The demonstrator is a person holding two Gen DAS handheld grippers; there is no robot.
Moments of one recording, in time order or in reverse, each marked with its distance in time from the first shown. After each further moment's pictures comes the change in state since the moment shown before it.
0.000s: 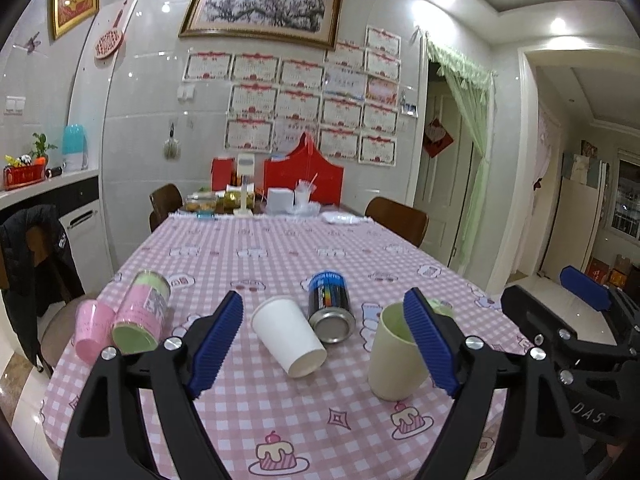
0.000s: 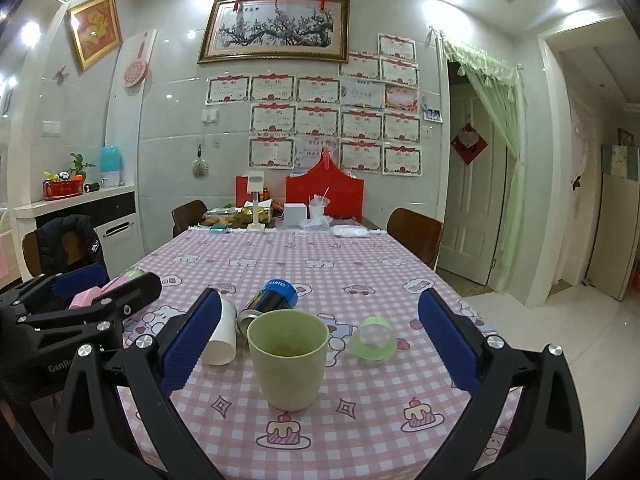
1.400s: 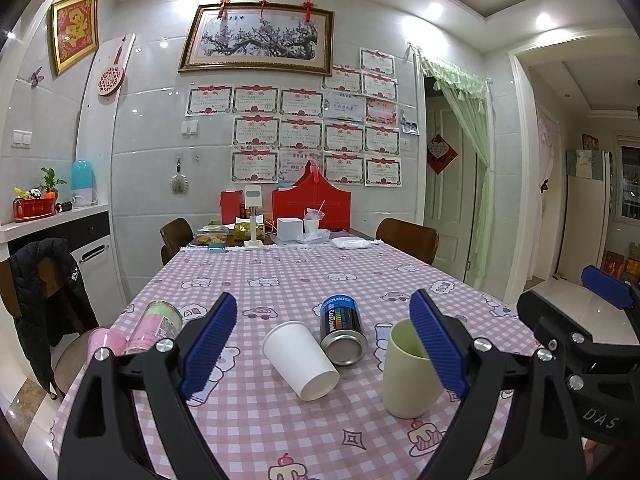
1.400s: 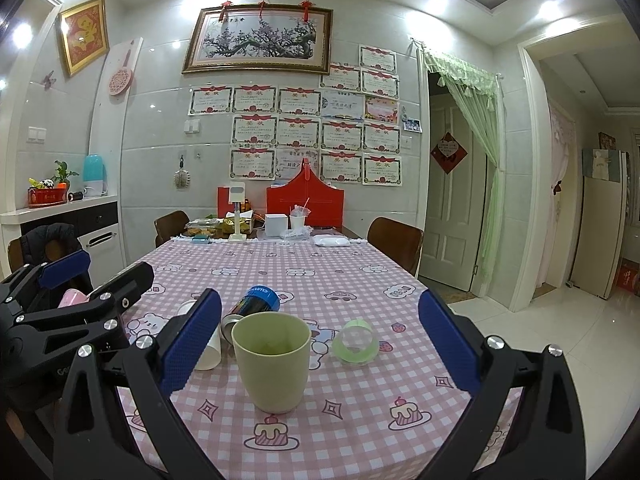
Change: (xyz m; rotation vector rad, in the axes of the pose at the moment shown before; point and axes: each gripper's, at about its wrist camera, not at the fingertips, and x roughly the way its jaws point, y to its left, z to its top) left arm -0.001 -0.008 -0.006 0.068 -0.101 0.044; right arm -0.008 0.003 -0.013 0.012 -0.037 -0.077
